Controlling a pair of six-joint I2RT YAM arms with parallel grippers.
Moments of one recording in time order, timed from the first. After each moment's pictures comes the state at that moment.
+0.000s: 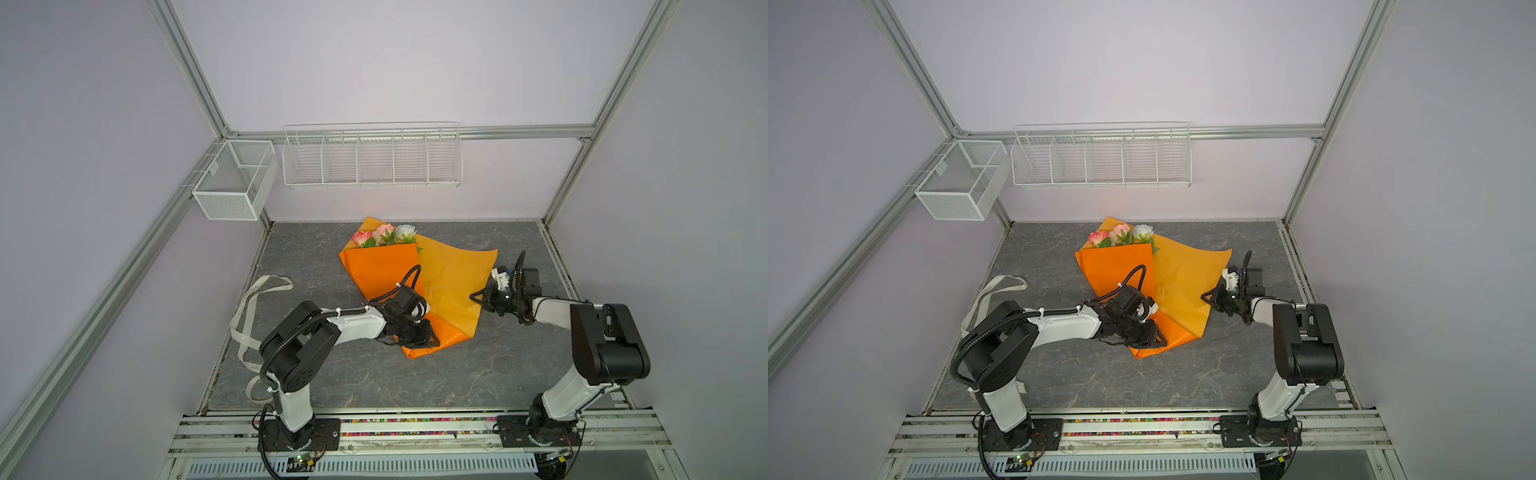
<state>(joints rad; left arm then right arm) -0.87 1.82 0.99 -0.15 0.59 -0.77 0.03 1.67 0.74 0.05 -0.74 0.60</state>
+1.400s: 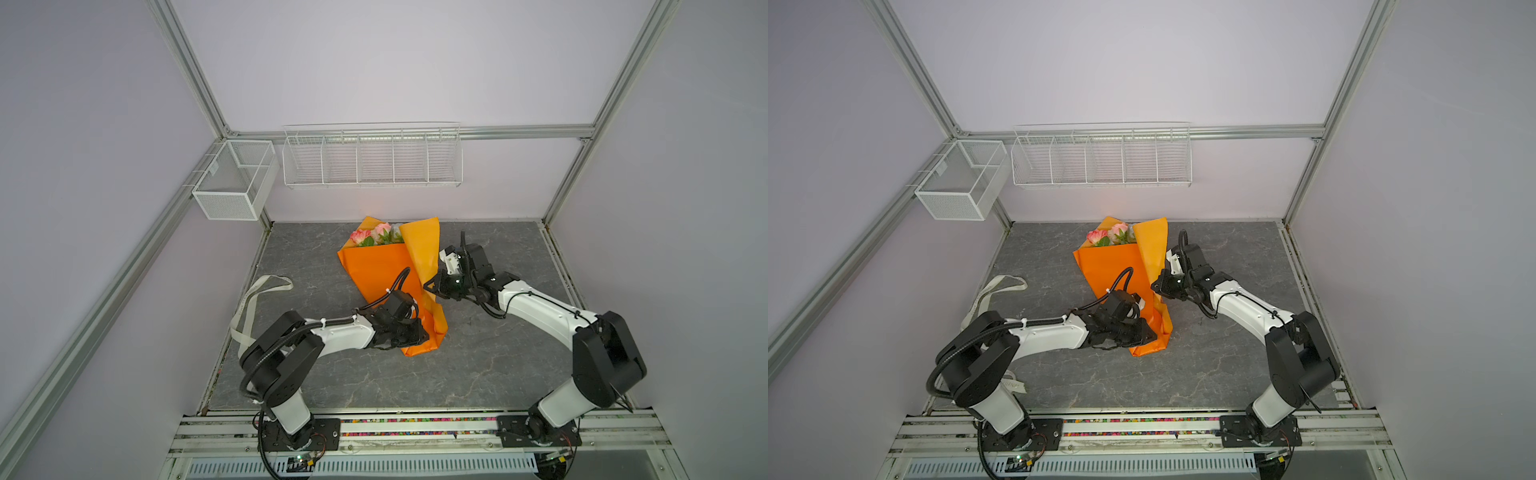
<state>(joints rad) -0.87 1.63 0.81 -0.02 0.34 -0.88 0.54 1.61 1.12 -0.26 -0.43 0.76</state>
